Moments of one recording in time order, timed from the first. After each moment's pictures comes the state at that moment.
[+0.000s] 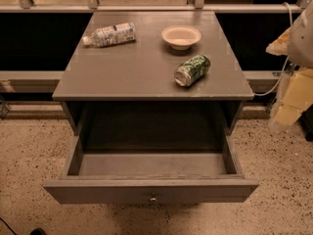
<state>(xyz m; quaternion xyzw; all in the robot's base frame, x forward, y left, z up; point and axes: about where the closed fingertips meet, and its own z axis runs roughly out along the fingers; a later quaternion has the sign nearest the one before) 0.438 -0.217 0.976 -0.60 0.78 -0.03 0.16</state>
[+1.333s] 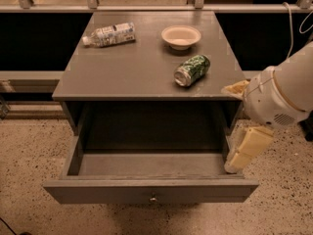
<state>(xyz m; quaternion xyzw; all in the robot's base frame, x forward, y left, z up) 0.418 -0.146 0.888 -0.65 0.72 0.07 0.23</state>
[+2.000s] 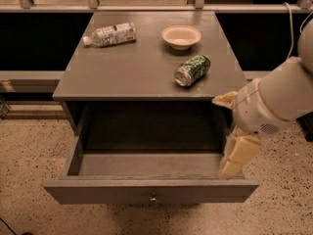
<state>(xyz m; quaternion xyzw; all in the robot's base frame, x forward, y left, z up) 0.418 -0.138 0.859 -0.66 0.72 0.08 0.22</state>
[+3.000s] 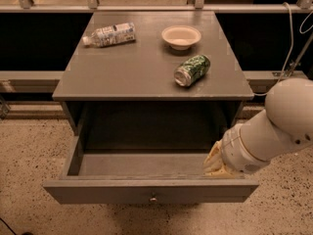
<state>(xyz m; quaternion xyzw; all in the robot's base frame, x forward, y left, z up) 0.397 -0.137 0.755 -0.68 0.70 0.10 0.19</state>
